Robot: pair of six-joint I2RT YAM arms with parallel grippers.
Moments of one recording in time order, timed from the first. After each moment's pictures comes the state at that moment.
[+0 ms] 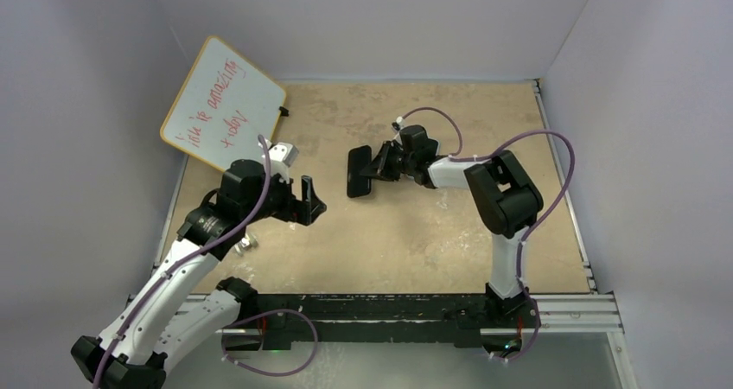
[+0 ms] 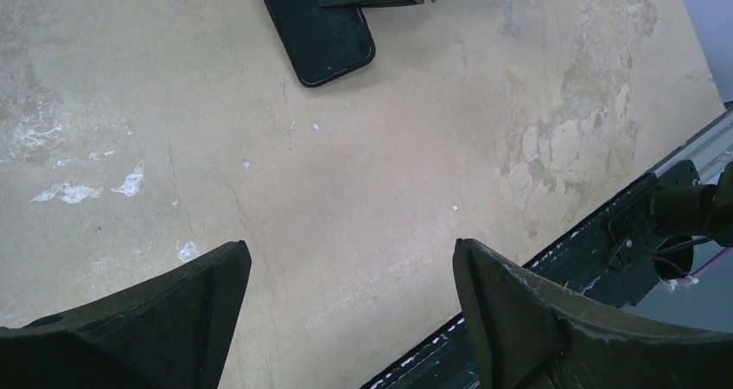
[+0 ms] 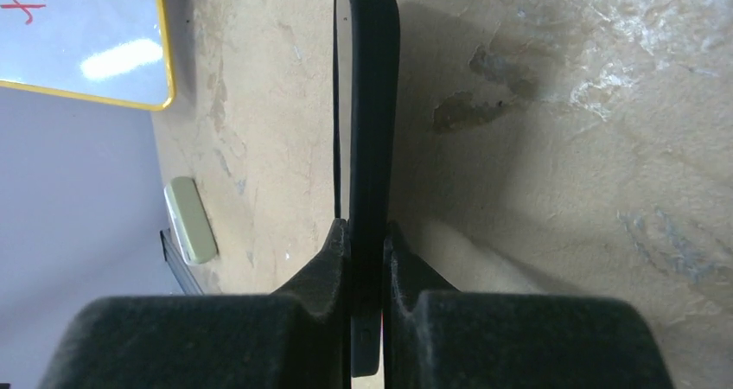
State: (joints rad) left arm -0.48 0.78 0.83 -0.62 0.20 -0.30; right arm 0.50 1.98 1.08 0.27 -0.42 0.82
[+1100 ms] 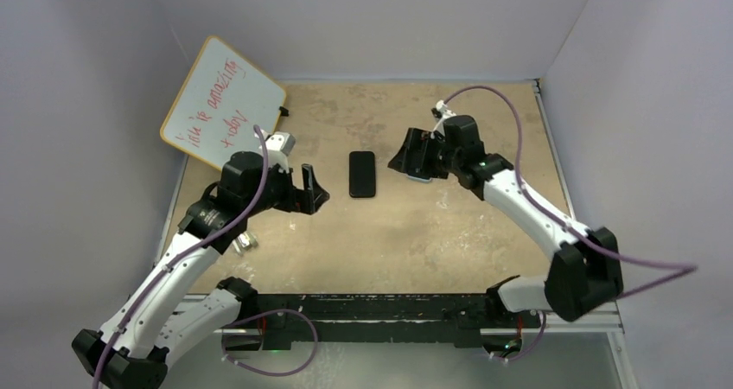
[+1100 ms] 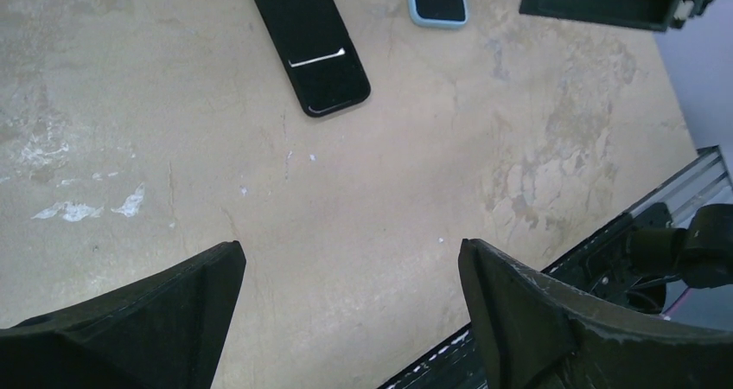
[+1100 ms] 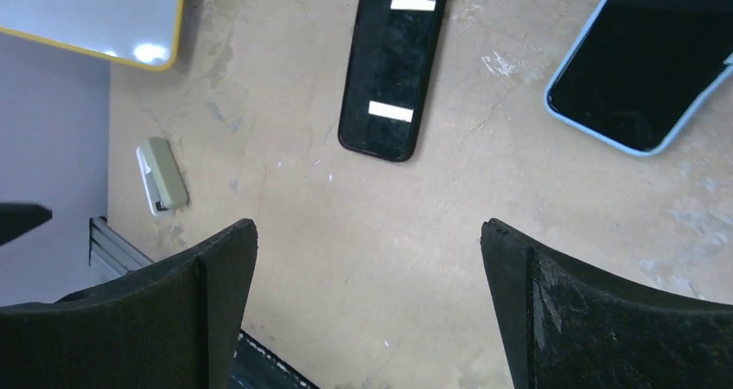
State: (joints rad) left arm -0.48 0.85 0.88 -0.59 0.17 -0.36; right arm 0.43 1.39 1.02 -0.29 -0.27 0.57
